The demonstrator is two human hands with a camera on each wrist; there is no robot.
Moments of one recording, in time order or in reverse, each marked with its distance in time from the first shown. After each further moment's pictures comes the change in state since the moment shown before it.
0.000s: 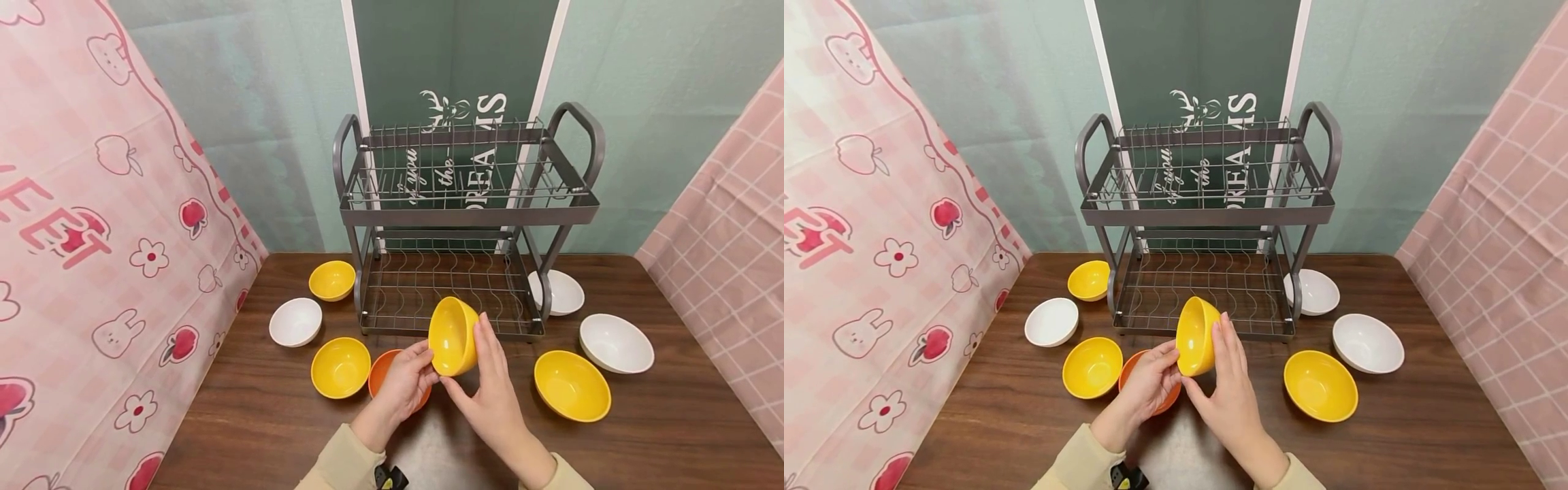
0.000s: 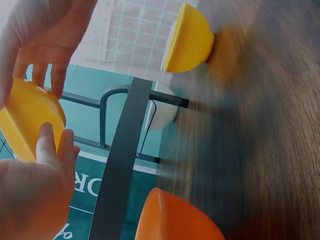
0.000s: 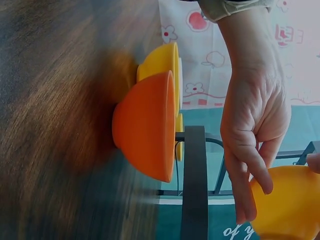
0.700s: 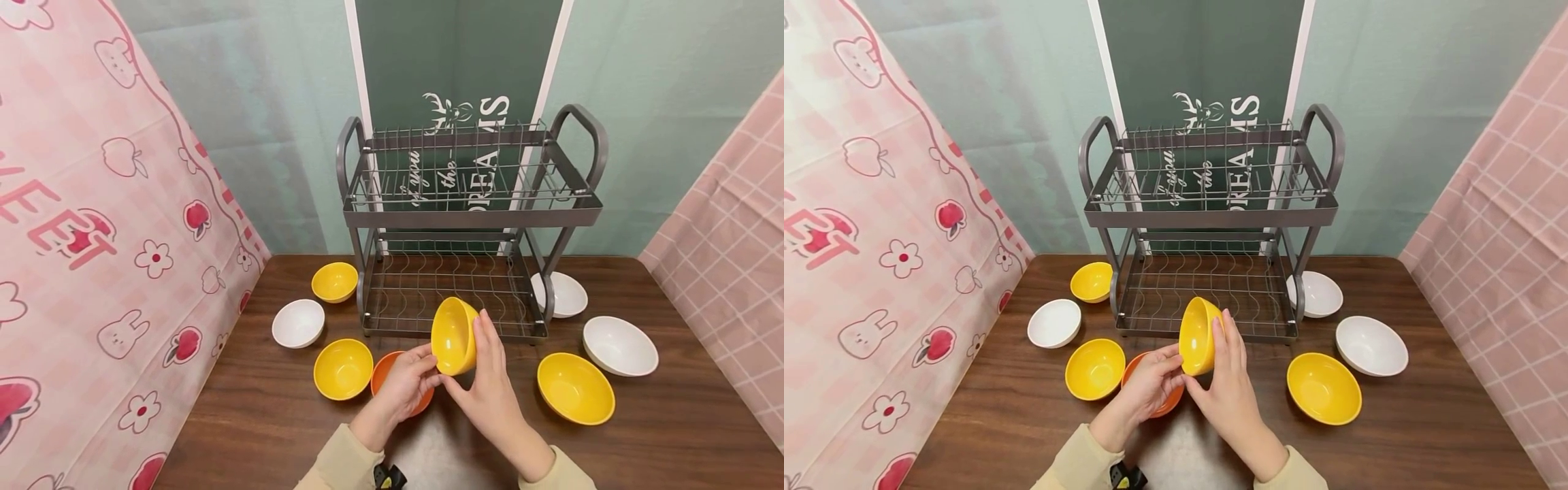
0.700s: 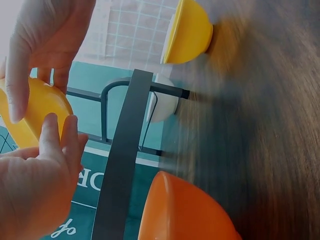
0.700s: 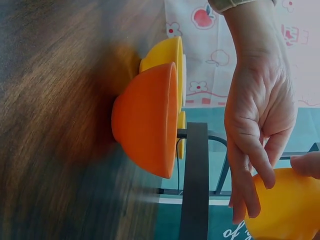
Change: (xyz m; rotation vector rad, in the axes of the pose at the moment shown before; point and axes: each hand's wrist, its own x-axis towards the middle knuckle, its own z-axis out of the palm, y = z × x) left_hand -0.002 0.007 -0.002 0.087 -0.043 -0.049; right_hand 0.010 0.000 0.006 -0.105 0.026 -0.062
